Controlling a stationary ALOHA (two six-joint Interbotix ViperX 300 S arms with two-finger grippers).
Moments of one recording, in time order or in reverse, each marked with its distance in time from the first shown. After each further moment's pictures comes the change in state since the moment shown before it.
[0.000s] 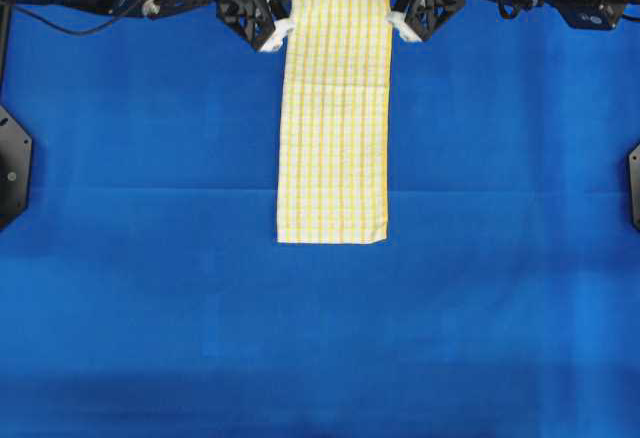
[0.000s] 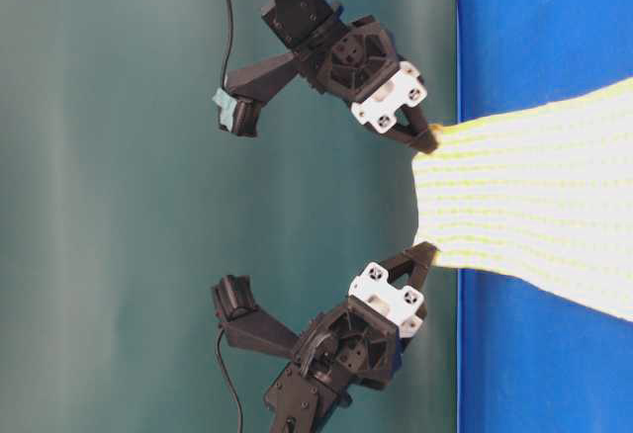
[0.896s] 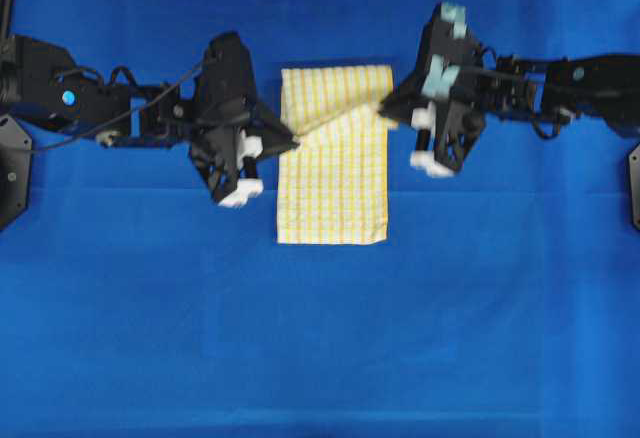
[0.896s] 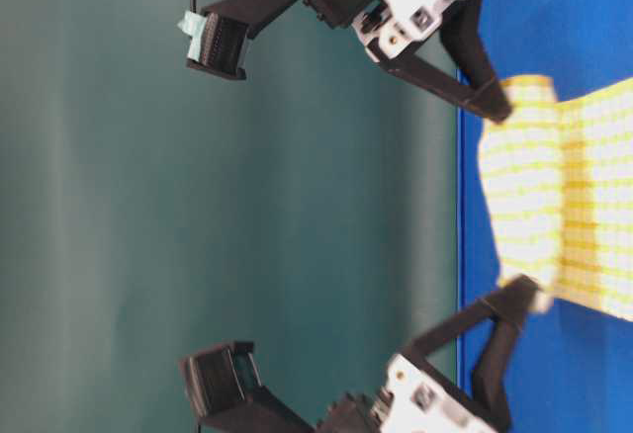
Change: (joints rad) left arm -0.434 -0.155 0.209 -0.002 -0.012 -0.212; right arm 0.382 -0.183 0.219 0.143 0.005 0.020
